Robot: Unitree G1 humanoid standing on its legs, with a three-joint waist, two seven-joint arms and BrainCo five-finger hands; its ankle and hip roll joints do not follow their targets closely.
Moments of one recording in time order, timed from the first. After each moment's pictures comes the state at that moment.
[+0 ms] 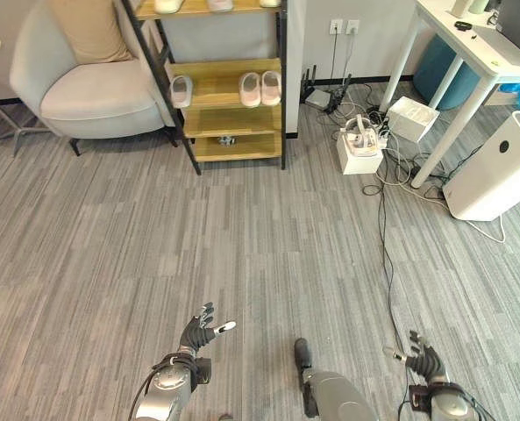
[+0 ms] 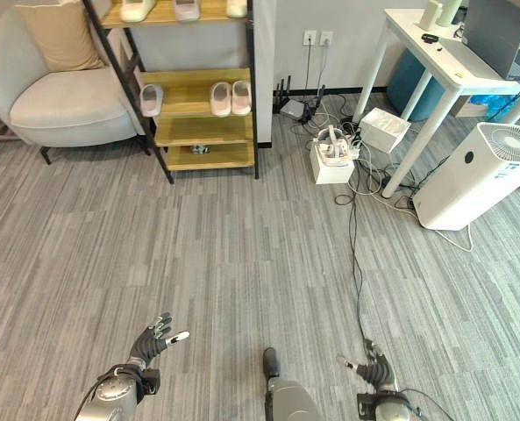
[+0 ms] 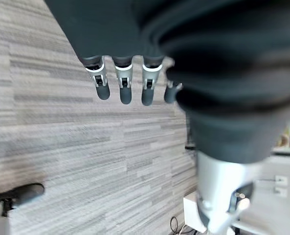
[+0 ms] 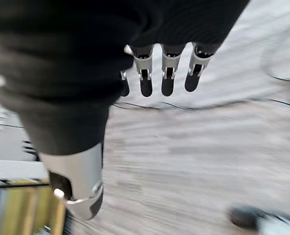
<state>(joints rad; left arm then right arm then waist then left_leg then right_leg) 0.08 0.28 -0.20 0.54 -0.30 -0.06 0.06 0.15 -0.39 0.06 0.54 0.20 -0.06 -0.16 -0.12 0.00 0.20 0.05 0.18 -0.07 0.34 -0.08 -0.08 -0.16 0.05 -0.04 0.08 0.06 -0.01</state>
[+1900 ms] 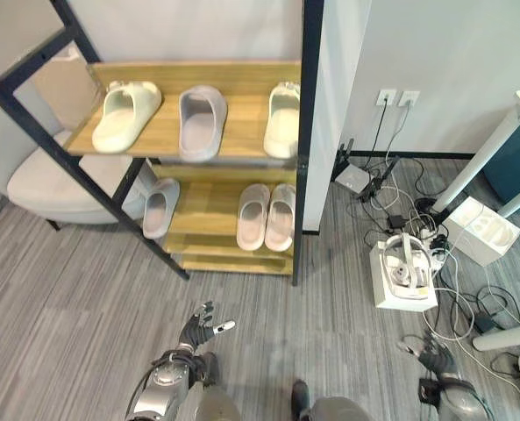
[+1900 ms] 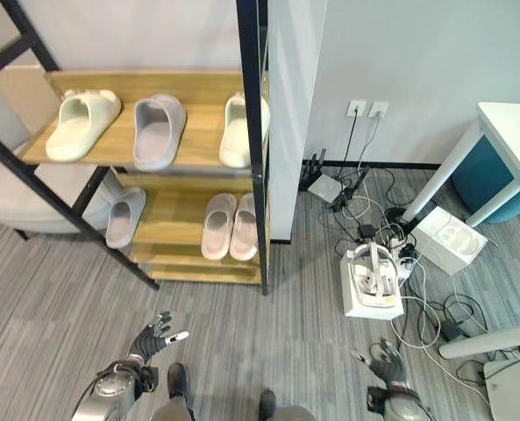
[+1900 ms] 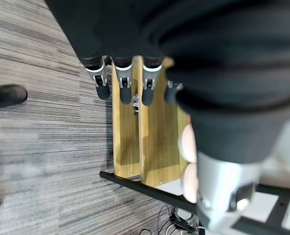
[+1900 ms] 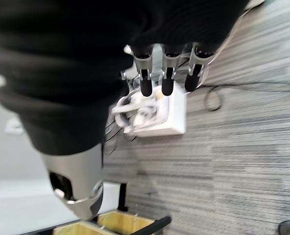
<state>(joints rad) 0.07 0.30 -0.23 0.56 -0.31 -0.05 0.06 0.19 -0.38 -0.02 0.62 0.28 -0.04 -0.16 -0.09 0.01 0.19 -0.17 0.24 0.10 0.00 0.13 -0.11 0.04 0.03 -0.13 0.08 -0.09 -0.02</state>
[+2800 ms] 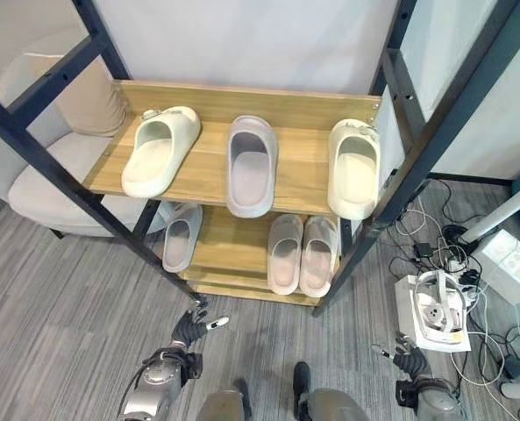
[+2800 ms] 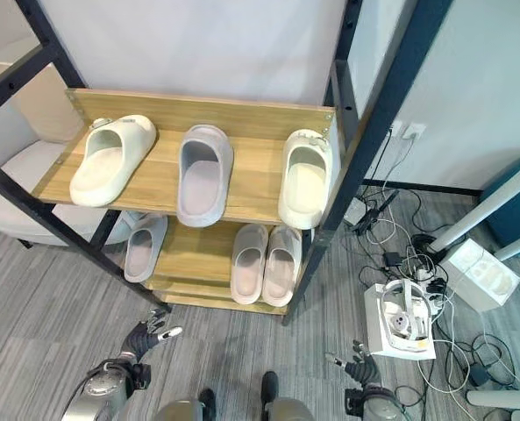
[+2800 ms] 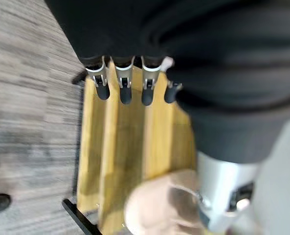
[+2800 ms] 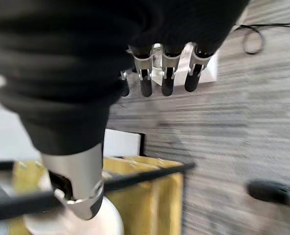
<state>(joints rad) 0.07 0.32 -0.20 0.49 -0.33 -0.04 0.04 0.12 -0.34 0.06 0.62 0.28 -0.04 -0.15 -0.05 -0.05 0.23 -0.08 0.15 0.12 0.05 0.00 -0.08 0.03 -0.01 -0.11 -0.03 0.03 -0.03</state>
